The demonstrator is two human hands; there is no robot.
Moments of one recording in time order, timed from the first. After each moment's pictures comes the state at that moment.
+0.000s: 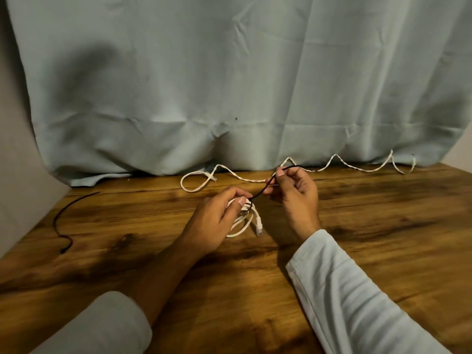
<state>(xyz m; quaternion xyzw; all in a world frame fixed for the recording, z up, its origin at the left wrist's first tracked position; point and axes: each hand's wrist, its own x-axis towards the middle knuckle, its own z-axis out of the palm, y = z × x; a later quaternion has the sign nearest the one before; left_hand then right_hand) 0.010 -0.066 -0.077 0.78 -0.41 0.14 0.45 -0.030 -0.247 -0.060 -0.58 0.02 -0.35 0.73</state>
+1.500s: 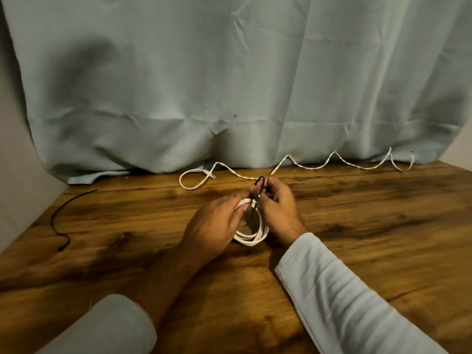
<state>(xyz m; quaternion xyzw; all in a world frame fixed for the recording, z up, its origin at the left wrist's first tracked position) 0.011 -0.070 -0.092 0.82 -0.42 0.19 0.33 -0.017 -0.236 -0.086 -0.73 -0.01 -0.30 0.61</state>
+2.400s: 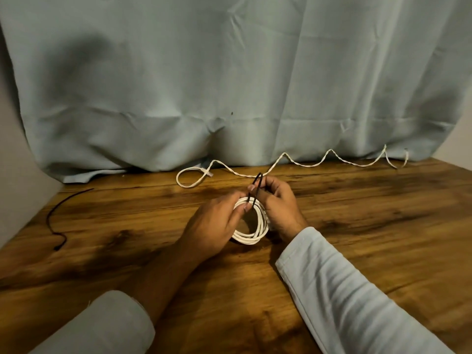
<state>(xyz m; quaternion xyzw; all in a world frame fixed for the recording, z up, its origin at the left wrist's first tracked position) 0.007 -0.071 -0.090 0.84 -0.40 0.13 0.34 -0.023 -0.237 -0.080 -0.69 0.00 -0.25 0.68</state>
